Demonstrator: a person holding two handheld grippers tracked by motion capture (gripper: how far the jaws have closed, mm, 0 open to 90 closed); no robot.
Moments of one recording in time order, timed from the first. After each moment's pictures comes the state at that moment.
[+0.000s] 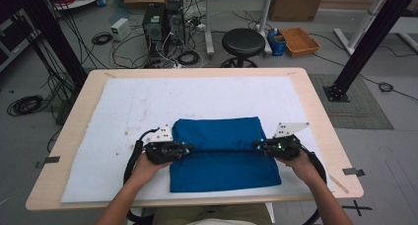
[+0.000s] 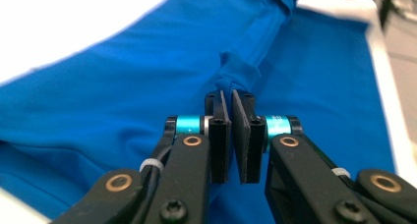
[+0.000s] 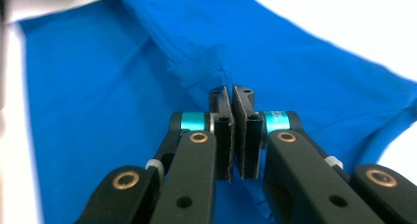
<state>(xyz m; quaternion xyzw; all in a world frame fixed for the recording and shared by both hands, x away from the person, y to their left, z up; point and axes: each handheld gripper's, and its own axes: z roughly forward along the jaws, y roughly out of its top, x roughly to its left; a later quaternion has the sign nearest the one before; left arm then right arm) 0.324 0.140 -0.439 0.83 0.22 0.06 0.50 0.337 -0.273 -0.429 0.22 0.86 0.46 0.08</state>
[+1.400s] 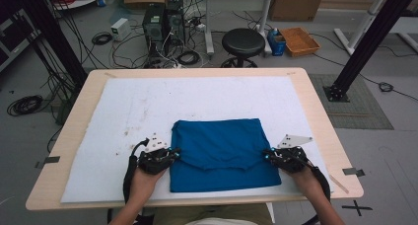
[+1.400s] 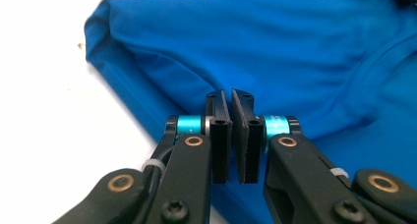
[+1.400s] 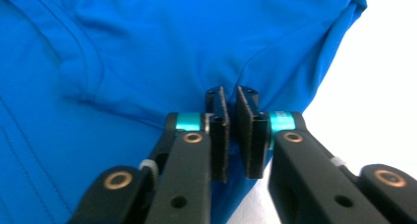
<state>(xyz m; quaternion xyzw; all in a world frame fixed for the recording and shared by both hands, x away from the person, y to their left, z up) 0.293 0.155 -0.440 0.78 0.39 0.15 0.47 0.311 -0.283 -0.446 0.33 0.85 0.39 0.15</state>
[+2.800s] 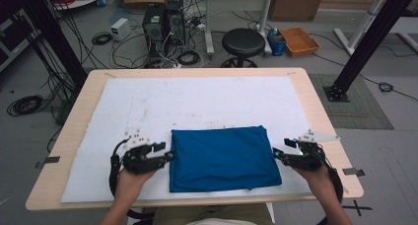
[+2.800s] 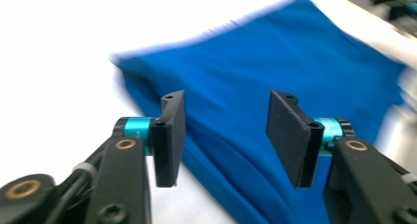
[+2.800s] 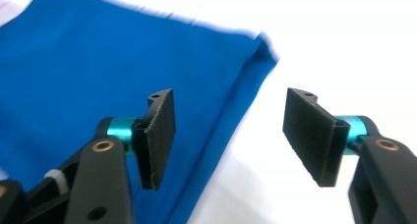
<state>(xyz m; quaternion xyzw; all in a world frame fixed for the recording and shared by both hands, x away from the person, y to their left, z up) 0.310 0.176 -0.412 0.74 0.44 0.14 0.49 0.312 -0.308 -0.414 0.43 0.78 0.43 0.17</state>
